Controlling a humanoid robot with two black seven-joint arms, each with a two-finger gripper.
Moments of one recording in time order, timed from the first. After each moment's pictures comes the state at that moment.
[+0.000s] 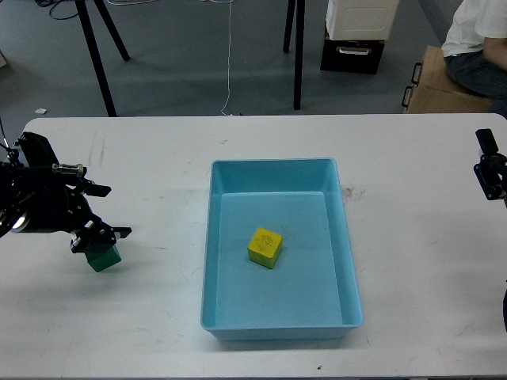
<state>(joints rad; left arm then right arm) -0.94 0.91 -0.23 -1.41 2.18 -0.34 -0.49 -0.11 -0.45 1.38 1.63 -0.80 -0.04 0.42</state>
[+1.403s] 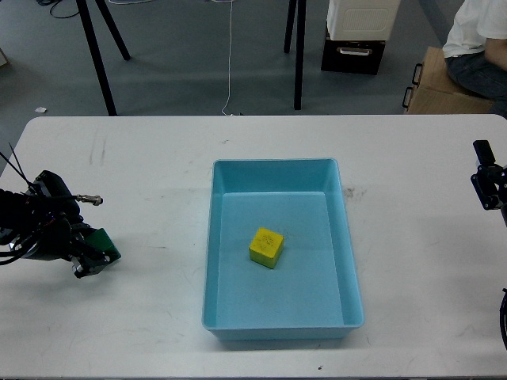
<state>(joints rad) -0.91 0.77 -0.09 -1.13 2.18 -0.35 -0.49 -0.13 -0.43 1.38 1.63 -0.80 -0.04 0.42</state>
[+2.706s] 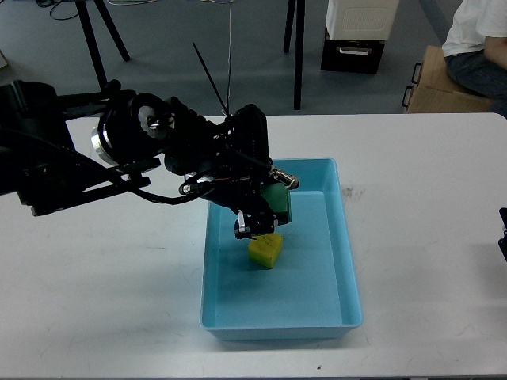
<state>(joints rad) -1.39 0.25 0.02 -1.26 2.18 -0.49 -0.49 -0.32 -0.43 1.43 1.50 -0.80 -0.04 0.44</state>
